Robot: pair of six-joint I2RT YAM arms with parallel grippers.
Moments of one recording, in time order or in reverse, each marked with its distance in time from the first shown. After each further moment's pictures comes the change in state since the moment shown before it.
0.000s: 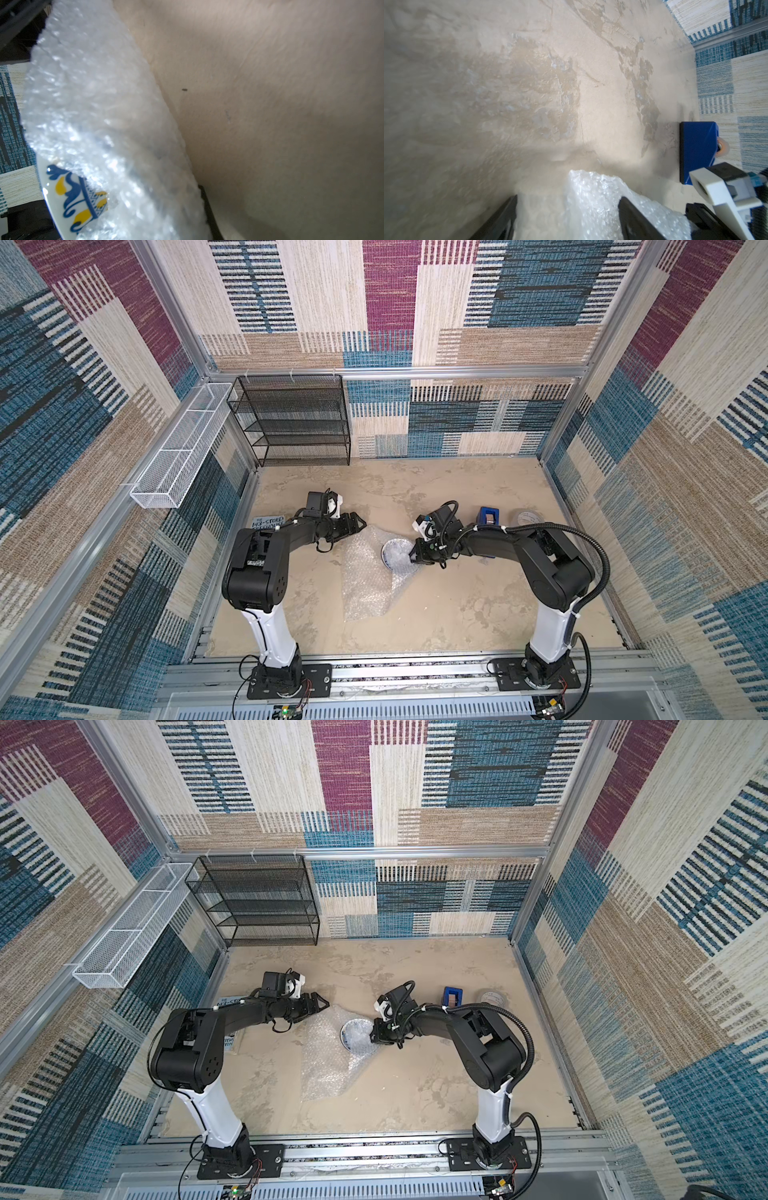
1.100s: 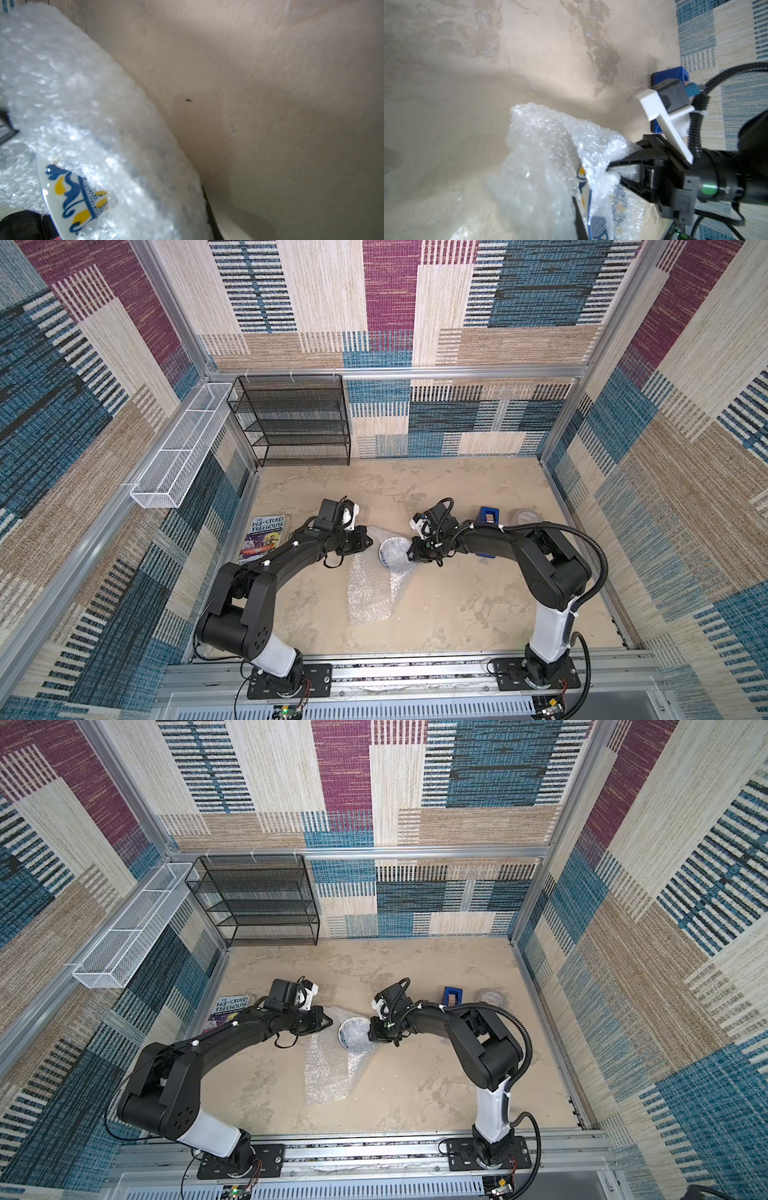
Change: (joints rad) left arm -0.182 -0.334 -0.126 -0.151 -0.063 -0.045; right arm 0.021 0.013 0.054 -0.055 0.071 -0.014
